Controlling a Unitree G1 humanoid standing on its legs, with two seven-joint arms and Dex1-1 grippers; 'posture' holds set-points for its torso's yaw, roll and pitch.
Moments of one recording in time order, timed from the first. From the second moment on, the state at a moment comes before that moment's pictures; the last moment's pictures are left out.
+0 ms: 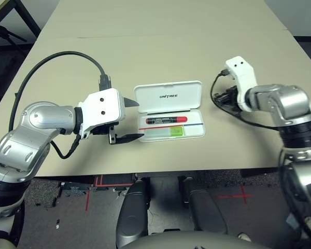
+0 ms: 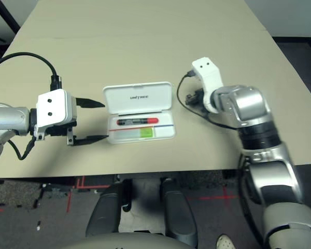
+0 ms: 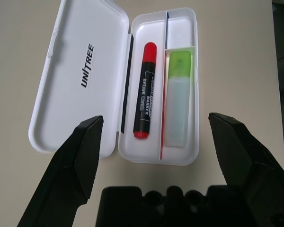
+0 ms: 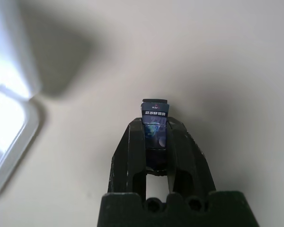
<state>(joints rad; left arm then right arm) -0.38 0.97 -0.04 -0.53 -0.36 0.58 -1.05 -0.81 -0.80 0.25 0.06 0.24 1.01 0.83</state>
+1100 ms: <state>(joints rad) -0.34 0.97 -0.02 -0.53 -0.35 0.56 -1.04 -0.83 -0.80 0.45 0.04 0.14 0.46 1.56</state>
